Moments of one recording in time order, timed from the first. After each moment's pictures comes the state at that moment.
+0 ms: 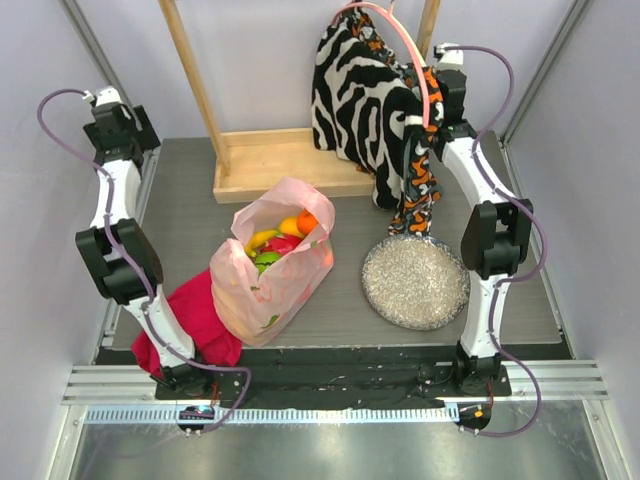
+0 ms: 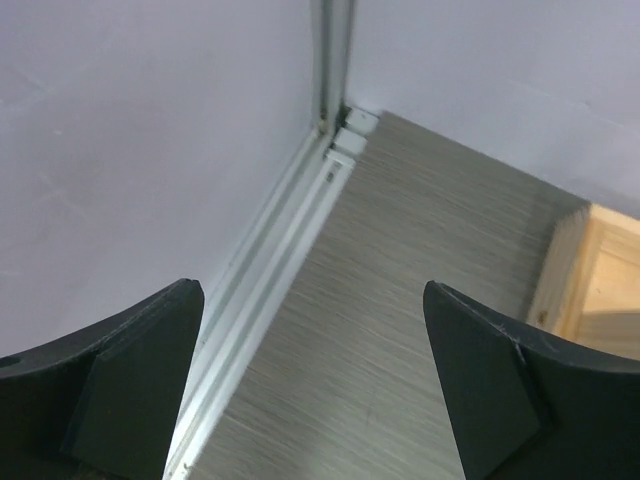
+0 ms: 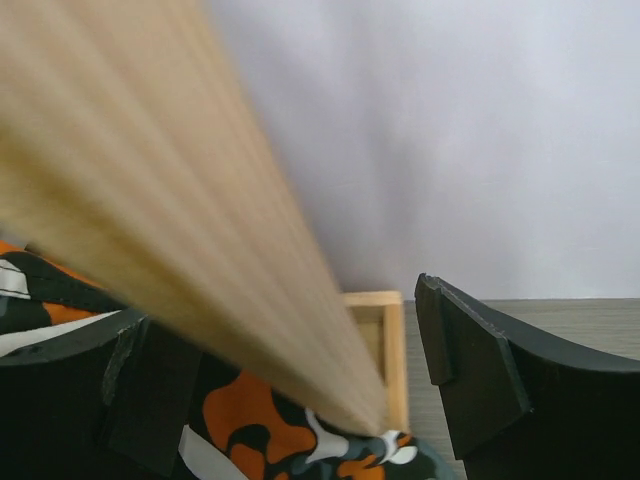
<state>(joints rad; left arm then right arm) 0.31 1.96 1.79 -0.22 -0.17 -0.08 0.13 2.12 1.99 0.10 0.02 0.20</state>
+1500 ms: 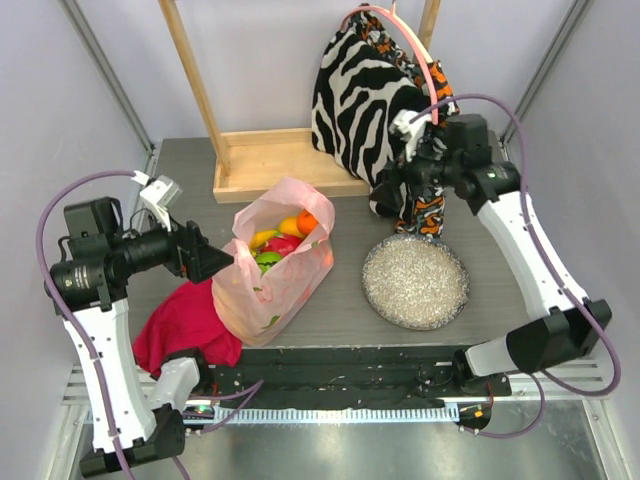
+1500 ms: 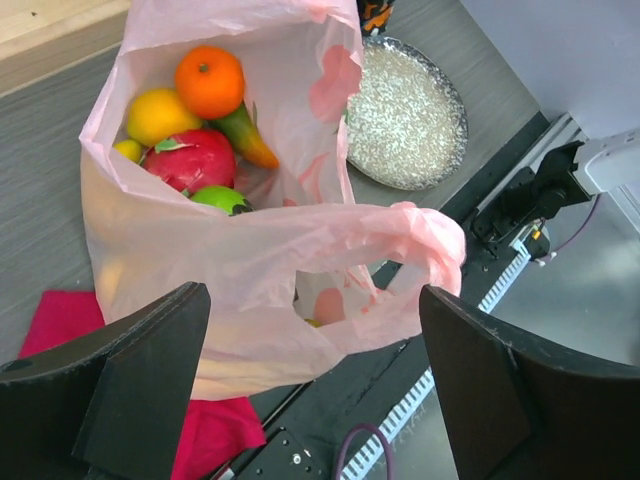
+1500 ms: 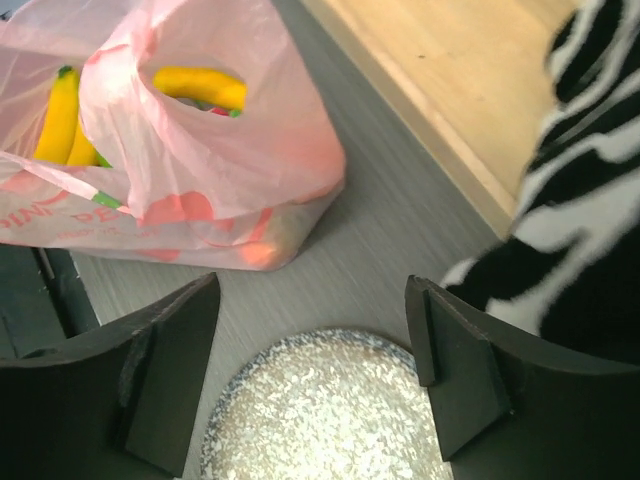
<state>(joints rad) 0.24 0.93 1.47 -1.32 1.00 0.29 0.25 1.38 1.54 -0.69 -0.69 -0.33</state>
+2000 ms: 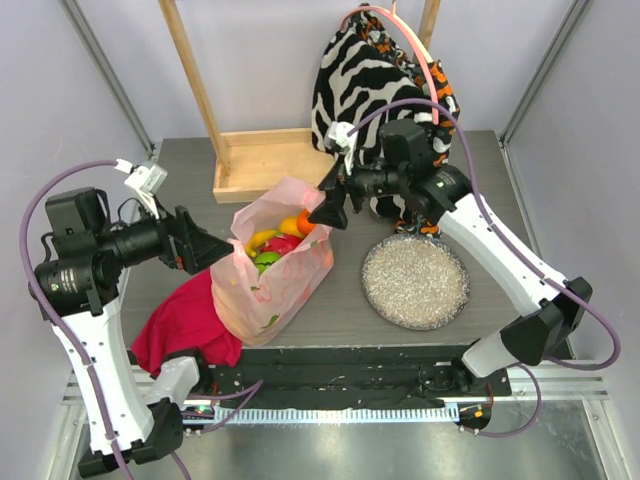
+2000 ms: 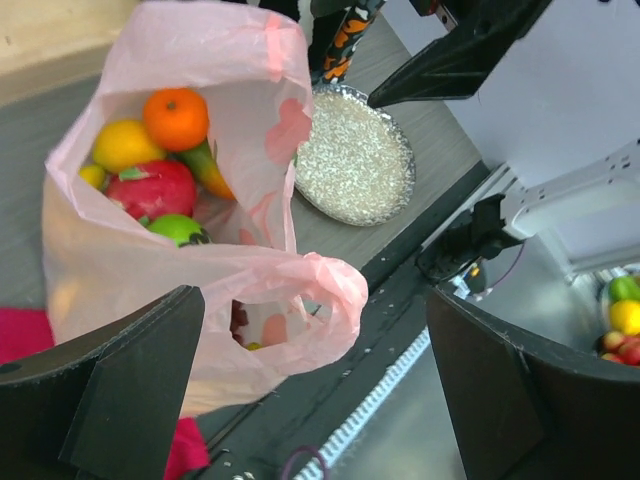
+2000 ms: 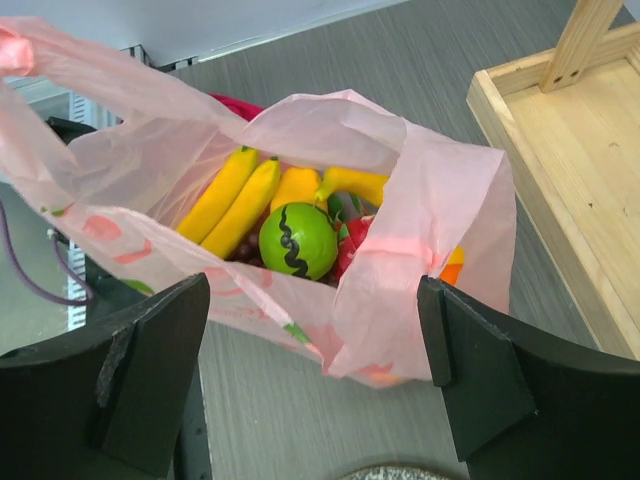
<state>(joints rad) 0.24 0.98 1.65 -1.34 1.05 0.11 0.60 1.49 1.62 -0.55 -0.71 -0.18</state>
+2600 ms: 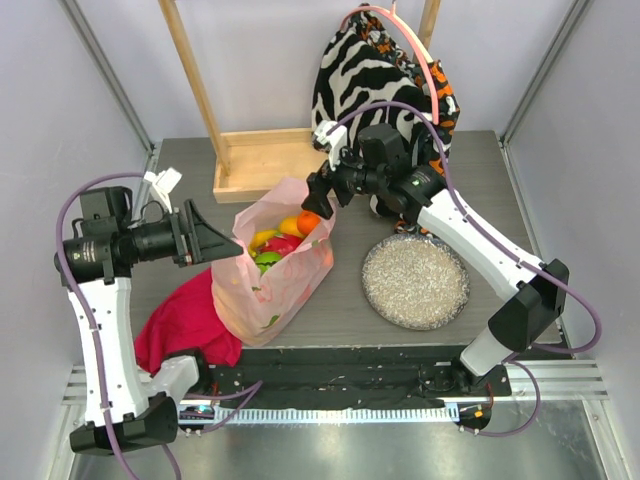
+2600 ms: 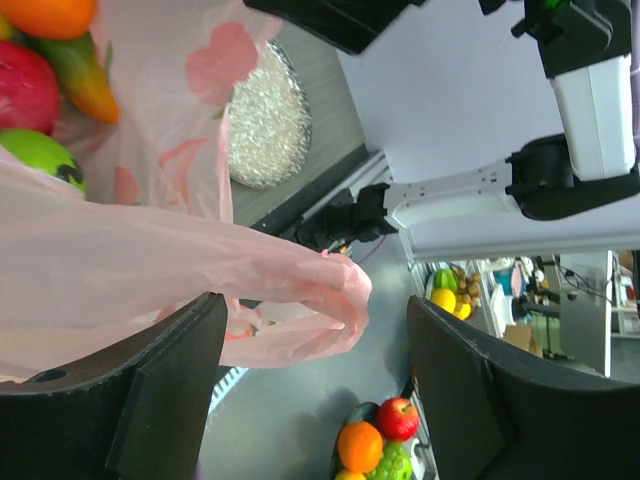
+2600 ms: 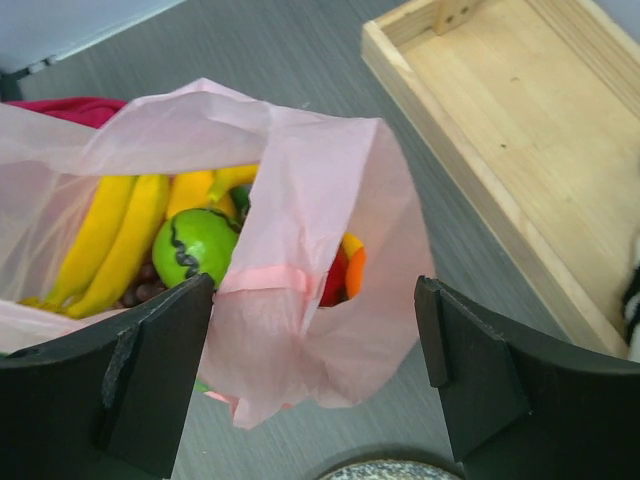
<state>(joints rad) 0.21 1.01 1.46 -1.34 1.14 -0.13 0.66 1.59 1.61 -0.46 -0.43 -0.14</state>
